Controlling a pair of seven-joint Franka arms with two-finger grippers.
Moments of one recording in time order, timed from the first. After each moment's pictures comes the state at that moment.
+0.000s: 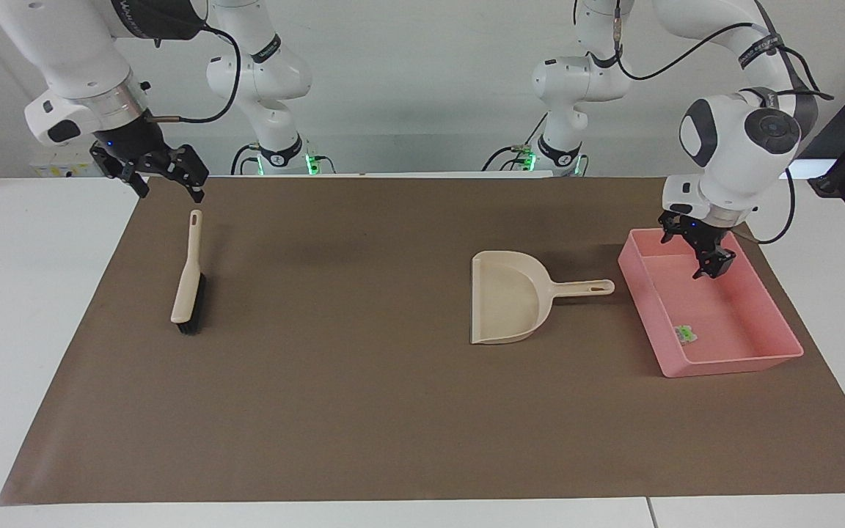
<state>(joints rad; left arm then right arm) -0.08 -0.01 0.09 -2.00 0.15 1.96 1.15 0.01 -0.04 -0.05 -1.60 0.01 1.53 0.12</state>
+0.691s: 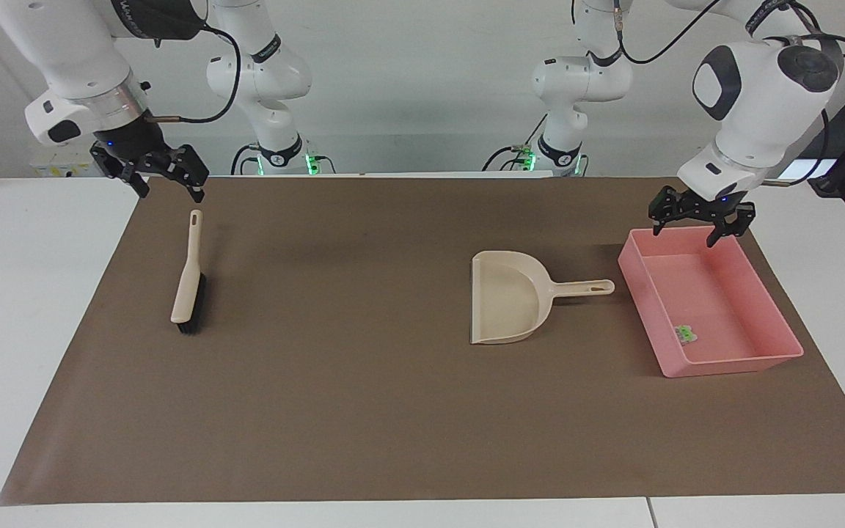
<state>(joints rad) -0.10 -0.04 0.07 -1.80 0.03 1.78 0.29 0.01 -0.04 -0.05 -1.60 0.01 1.53 0.12</state>
